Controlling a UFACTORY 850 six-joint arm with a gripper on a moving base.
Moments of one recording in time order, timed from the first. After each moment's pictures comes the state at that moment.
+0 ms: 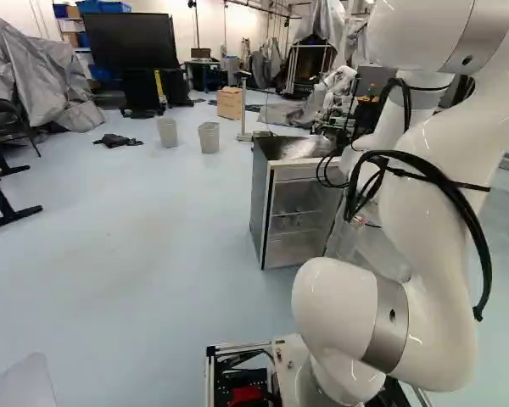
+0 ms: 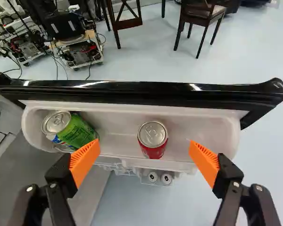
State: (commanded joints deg) arm -33.0 -19.8 -37.7 45.0 40.0 -10.8
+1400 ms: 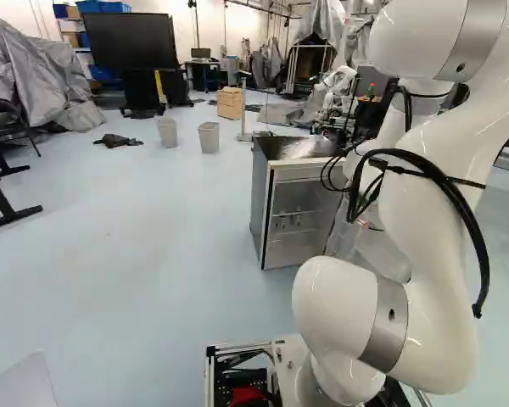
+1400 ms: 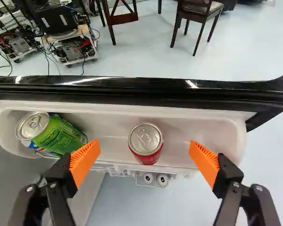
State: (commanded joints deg) arm -35.2 -23.7 -40.1 44.4 40.0 -10.8
